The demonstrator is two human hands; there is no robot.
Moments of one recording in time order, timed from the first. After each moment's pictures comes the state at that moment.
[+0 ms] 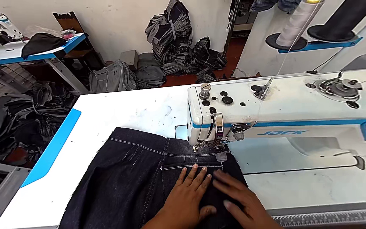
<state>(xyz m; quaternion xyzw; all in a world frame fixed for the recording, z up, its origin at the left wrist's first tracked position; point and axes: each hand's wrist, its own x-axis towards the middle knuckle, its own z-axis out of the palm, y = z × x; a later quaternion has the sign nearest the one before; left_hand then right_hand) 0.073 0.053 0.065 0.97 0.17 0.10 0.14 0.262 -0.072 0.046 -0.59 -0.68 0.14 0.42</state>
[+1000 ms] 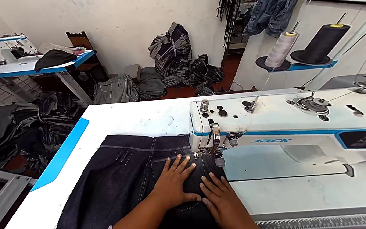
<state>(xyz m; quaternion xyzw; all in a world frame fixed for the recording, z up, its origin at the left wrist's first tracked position) 0.069 0.112 0.100 0.94 0.28 -0.11 0.19 0.221 -0.047 0.054 -0.68 -0.69 0.03 0.24</state>
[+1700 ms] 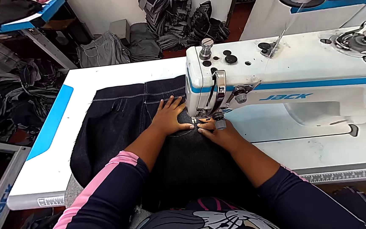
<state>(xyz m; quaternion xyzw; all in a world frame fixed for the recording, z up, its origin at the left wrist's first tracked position) 0.113 0.191 0.098 0.94 0.31 -0.04 0.14 0.288 0.039 0.058 -0.64 -0.69 0.08 0.32</state>
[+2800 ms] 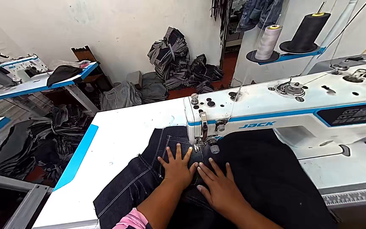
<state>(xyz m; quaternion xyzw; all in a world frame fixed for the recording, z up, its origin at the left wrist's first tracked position) 0.105 0.103 0.115 0.86 0.46 -0.18 0.12 0.209 -0.030 0.093 -0.74 -0.64 0.19 0.08</state>
